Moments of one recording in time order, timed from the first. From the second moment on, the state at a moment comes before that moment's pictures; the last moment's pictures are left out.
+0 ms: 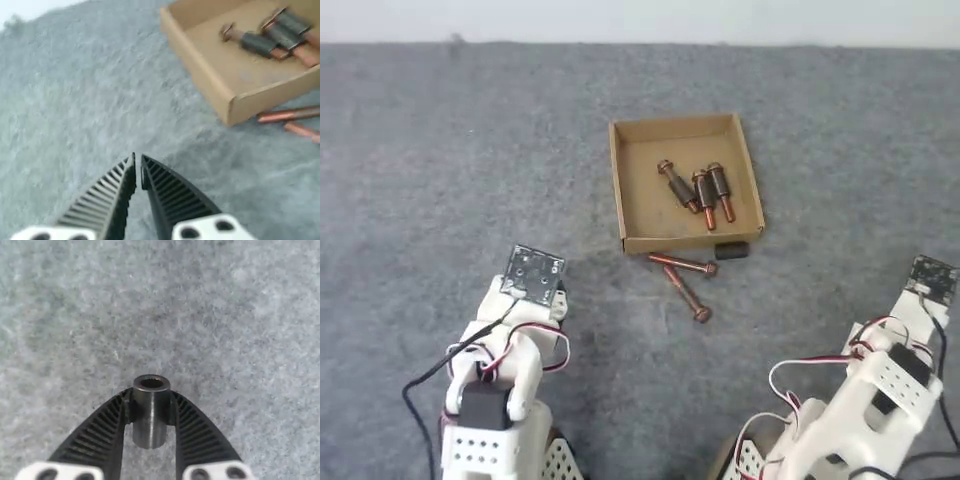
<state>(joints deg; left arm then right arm) 0.4 -100.9 91.9 58.7 -9.9 39.6 -46.5 77.8 43.2 16.0</state>
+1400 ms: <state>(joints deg) 32.1 -15.6 44.4 57.4 -37.5 39.6 -46.5 77.8 43.3 16.0</state>
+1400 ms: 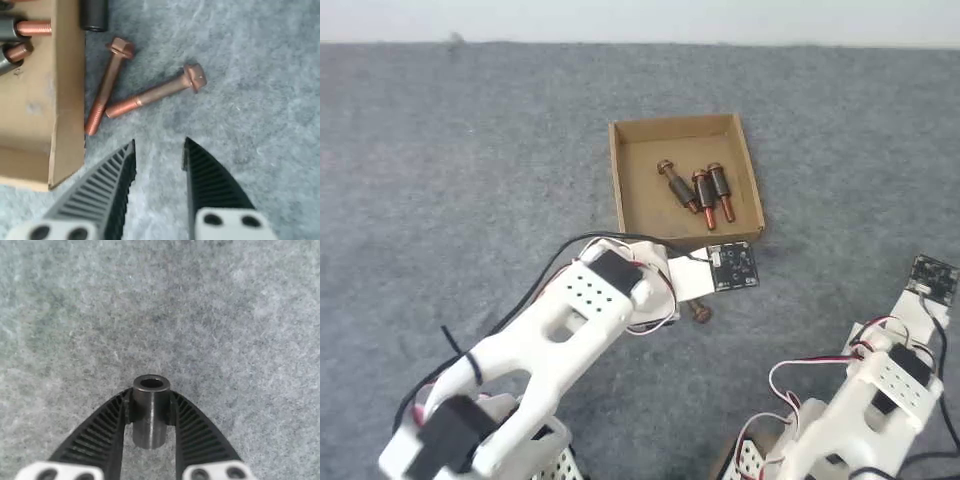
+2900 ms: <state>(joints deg) 41.1 19.1 16.3 65.5 -47.7 38.7 -46.6 79.1 43.2 16.9</state>
